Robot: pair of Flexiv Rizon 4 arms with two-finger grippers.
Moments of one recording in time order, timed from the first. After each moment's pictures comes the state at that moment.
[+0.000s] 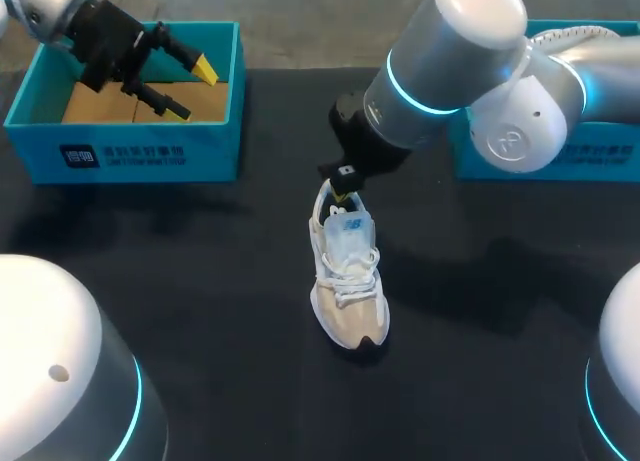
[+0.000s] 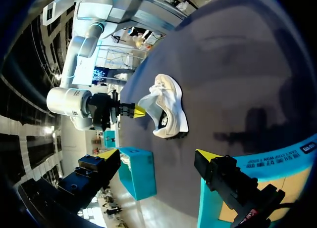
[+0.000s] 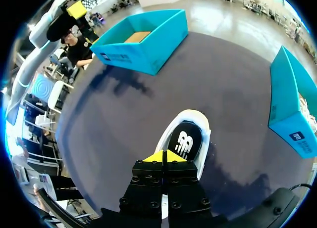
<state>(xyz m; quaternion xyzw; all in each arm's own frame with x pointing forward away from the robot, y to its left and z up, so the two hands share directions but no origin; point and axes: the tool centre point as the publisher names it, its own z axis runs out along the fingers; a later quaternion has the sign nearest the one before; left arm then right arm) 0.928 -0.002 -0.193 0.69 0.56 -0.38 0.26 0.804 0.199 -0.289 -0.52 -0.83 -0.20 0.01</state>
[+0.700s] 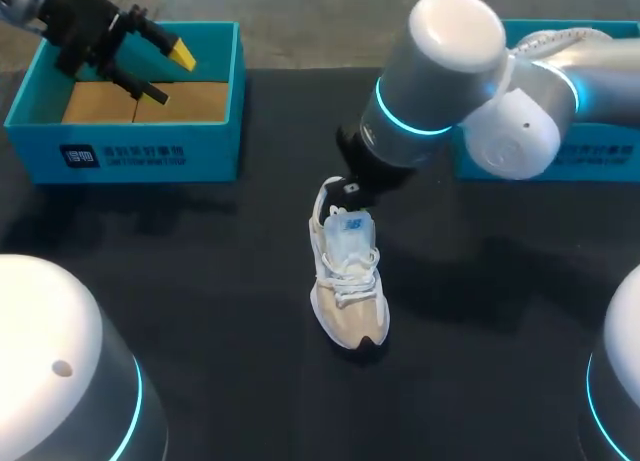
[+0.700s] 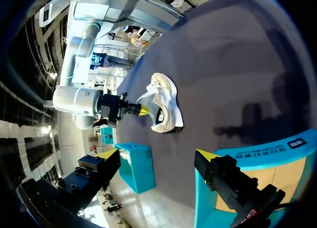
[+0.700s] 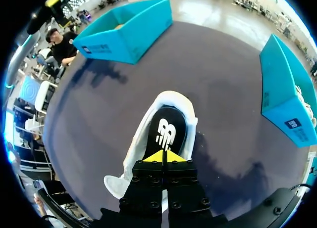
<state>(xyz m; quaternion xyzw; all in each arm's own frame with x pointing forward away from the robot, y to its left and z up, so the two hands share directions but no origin) 0.930 0.020 -0.171 0.70 0.56 -0.35 0.27 0.801 0.177 -0.325 -0.55 -0.82 -0.15 -0.02</state>
